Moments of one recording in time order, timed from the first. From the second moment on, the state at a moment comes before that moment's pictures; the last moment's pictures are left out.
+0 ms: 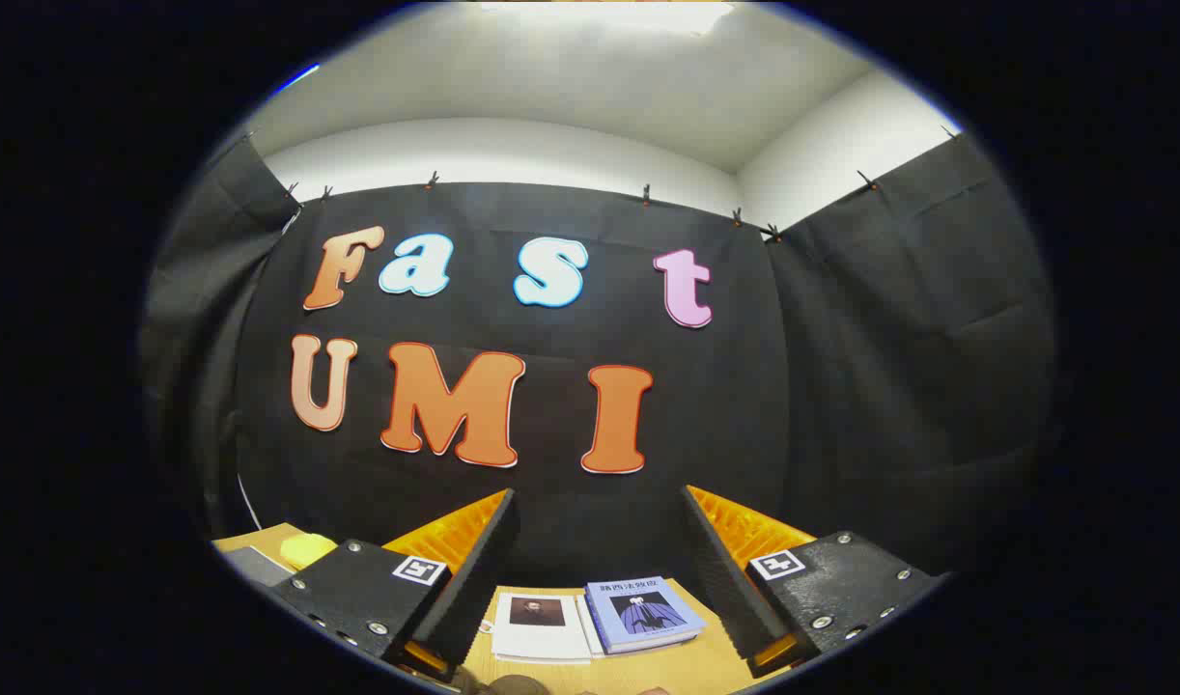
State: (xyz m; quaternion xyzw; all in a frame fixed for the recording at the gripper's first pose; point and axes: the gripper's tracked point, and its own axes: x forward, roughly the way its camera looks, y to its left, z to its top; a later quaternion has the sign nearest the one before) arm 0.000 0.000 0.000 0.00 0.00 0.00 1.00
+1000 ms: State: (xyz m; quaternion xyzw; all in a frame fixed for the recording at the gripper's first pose) arm -0.011 0.095 0.010 0.00 0.03 0.09 1.00
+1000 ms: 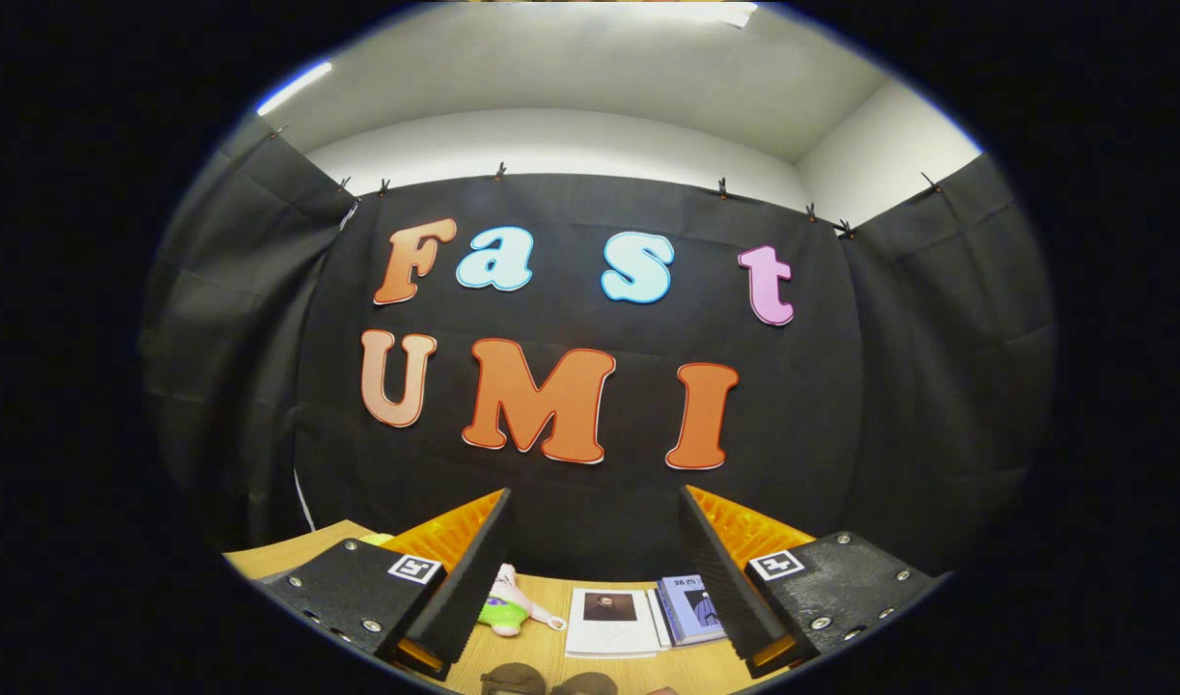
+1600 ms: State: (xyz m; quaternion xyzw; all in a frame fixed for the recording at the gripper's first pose) arm -0.013 0.108 0.005 0.04 0.07 0.12 0.99
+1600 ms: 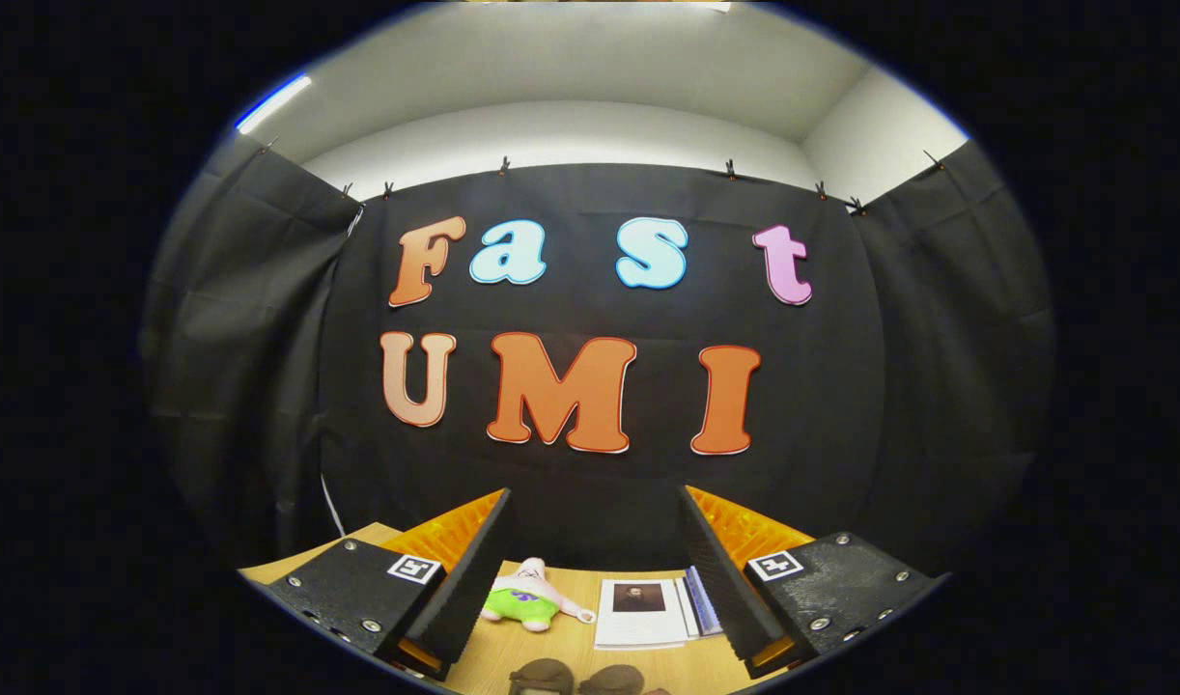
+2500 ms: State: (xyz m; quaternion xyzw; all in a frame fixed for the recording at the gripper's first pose) arm -0.027 0.150 -0.052 0.09 0.19 0.19 0.96
